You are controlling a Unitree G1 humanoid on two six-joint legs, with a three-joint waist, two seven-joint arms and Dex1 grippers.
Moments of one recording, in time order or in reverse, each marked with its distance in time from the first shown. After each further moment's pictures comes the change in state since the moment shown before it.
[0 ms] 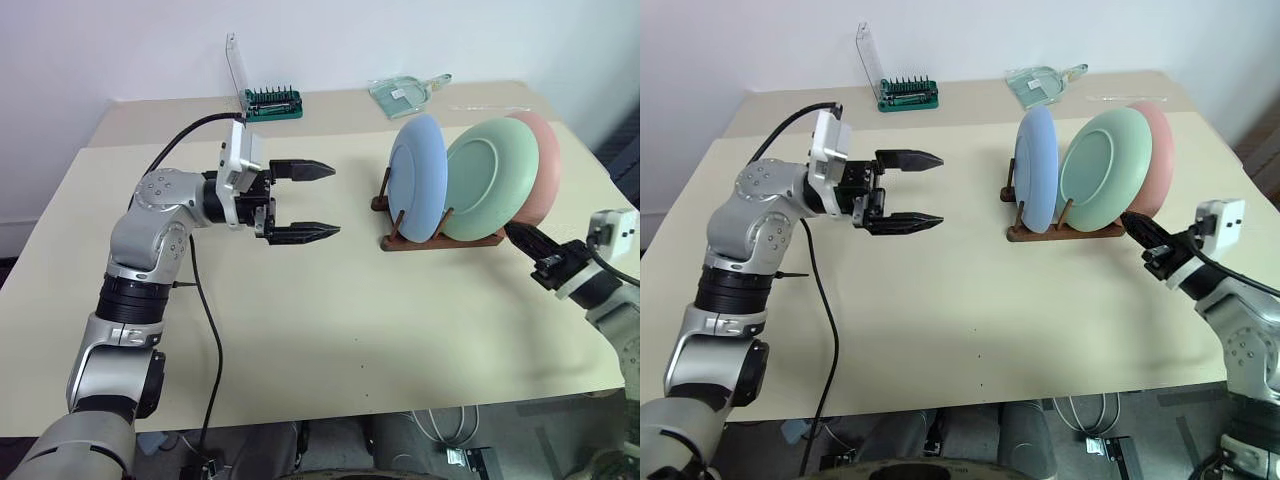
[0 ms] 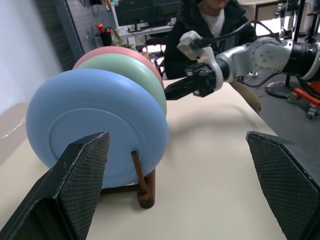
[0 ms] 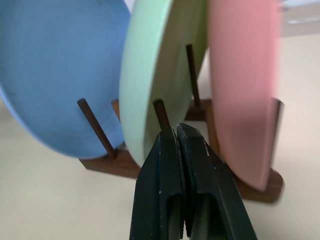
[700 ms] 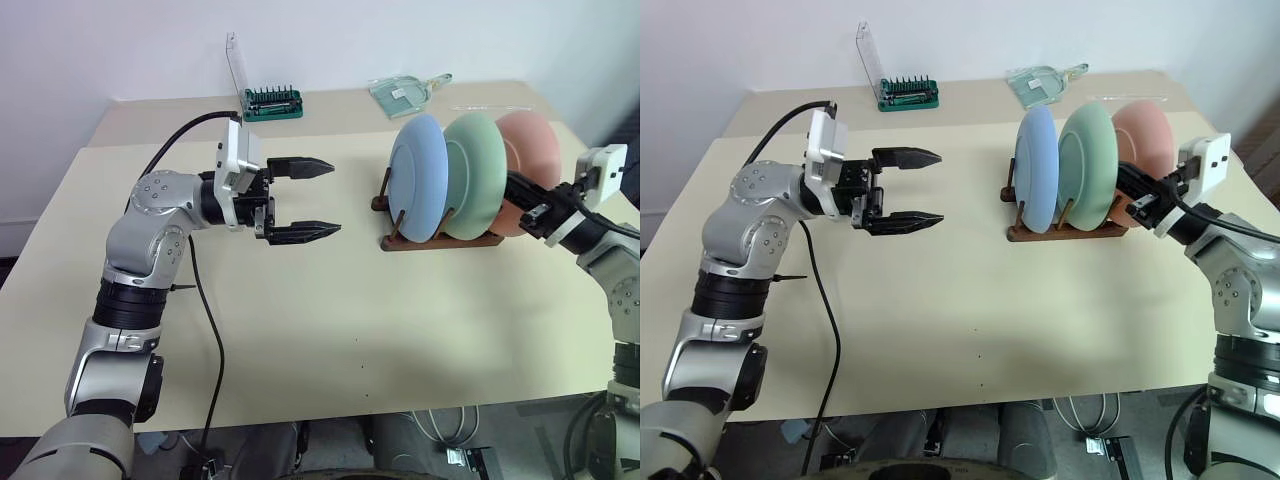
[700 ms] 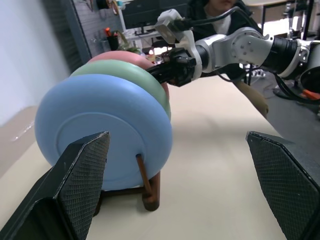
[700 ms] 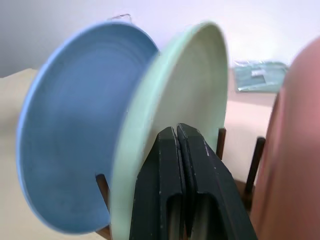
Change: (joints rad) left arm 0.027 0.003 0.013 -0.052 -0.010 0.007 0.044; right arm -0.278 -0.054 0.099 0.076 -0.100 -0.009 0.077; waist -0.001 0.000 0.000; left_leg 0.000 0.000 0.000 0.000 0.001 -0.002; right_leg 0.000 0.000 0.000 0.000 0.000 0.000
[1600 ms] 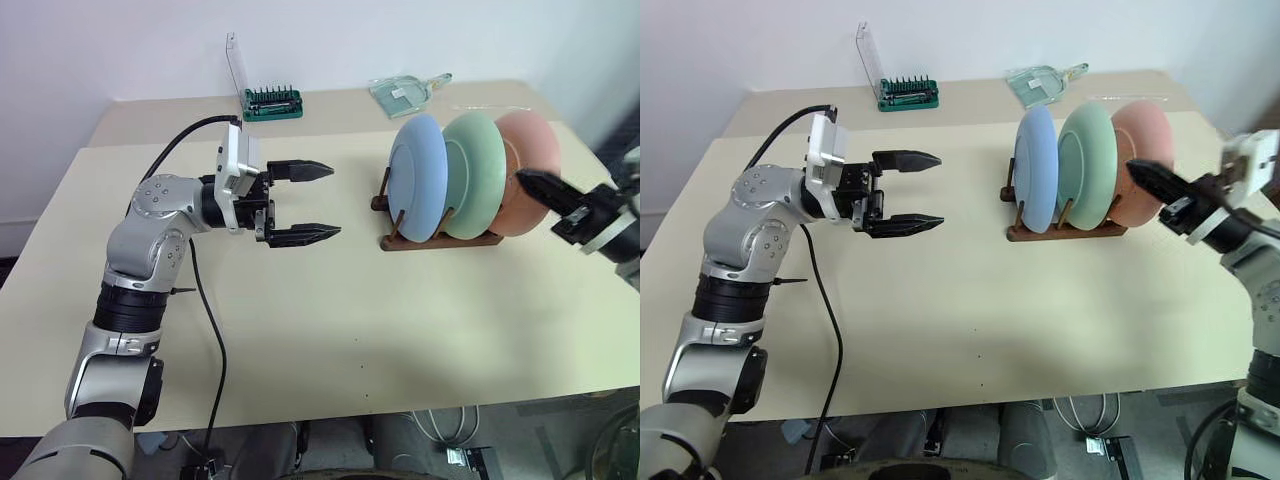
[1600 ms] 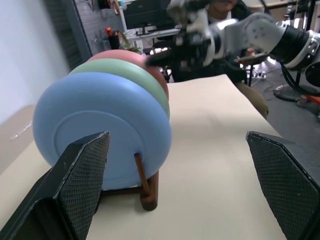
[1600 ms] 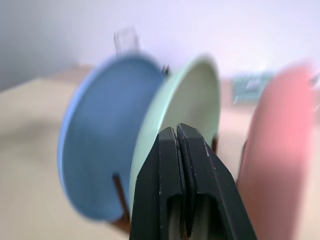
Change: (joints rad) left arm 0.012 -0.002 0.000 0.013 0.000 -0.002 -0.002; right arm 0.116 -0.046 -0.237 -0.172 0.163 0.104 0.010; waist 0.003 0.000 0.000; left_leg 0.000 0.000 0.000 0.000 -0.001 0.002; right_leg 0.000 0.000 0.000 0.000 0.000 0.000
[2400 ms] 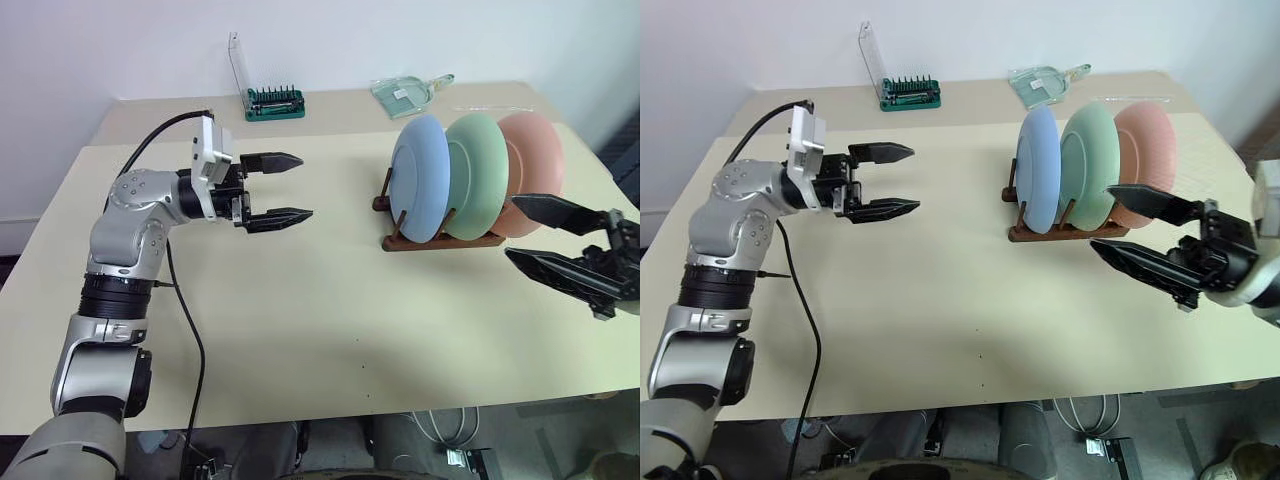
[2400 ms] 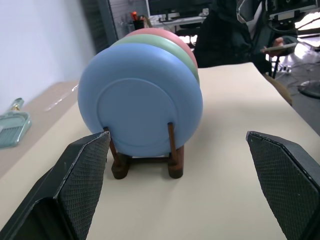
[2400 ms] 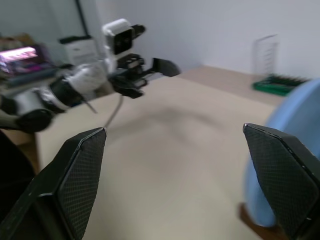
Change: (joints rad) left arm -0.035 0.049 0.024 0.165 0.029 -0.066 -0.052; right arm 0.293 -0.083 -0.111 -0.332 0.287 0.055 0.231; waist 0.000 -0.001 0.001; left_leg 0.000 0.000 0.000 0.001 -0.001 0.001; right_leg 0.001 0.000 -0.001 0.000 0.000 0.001
